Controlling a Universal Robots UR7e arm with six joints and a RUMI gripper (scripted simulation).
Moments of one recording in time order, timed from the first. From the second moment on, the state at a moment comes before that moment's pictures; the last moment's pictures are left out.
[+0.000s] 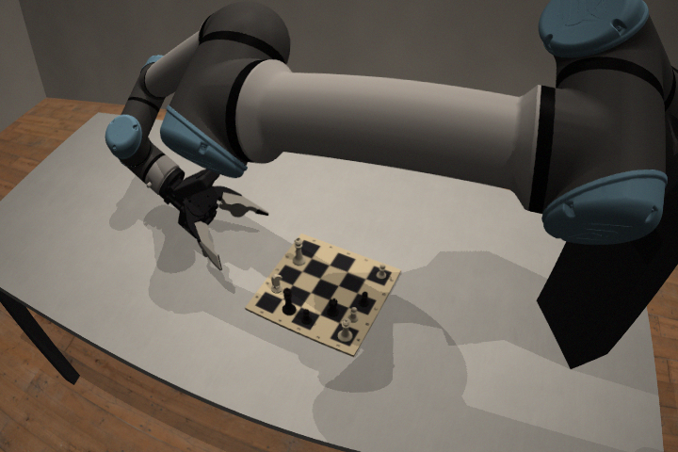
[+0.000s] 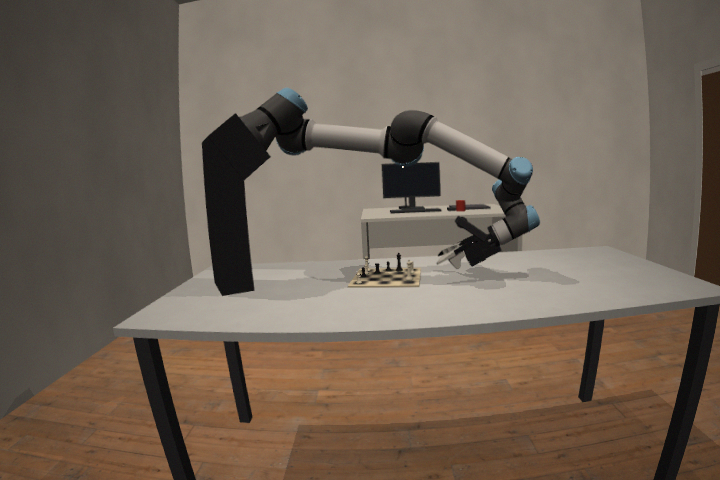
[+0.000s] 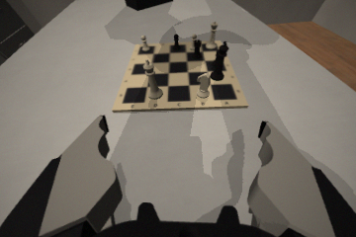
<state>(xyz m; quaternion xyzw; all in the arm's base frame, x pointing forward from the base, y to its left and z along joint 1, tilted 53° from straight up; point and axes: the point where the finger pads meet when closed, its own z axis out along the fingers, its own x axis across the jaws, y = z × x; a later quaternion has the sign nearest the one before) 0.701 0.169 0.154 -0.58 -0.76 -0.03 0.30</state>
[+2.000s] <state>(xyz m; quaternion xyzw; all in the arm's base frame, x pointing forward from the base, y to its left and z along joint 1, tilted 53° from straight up) 0.702 0.171 0.152 -0.56 -0.77 -0.03 0.30</state>
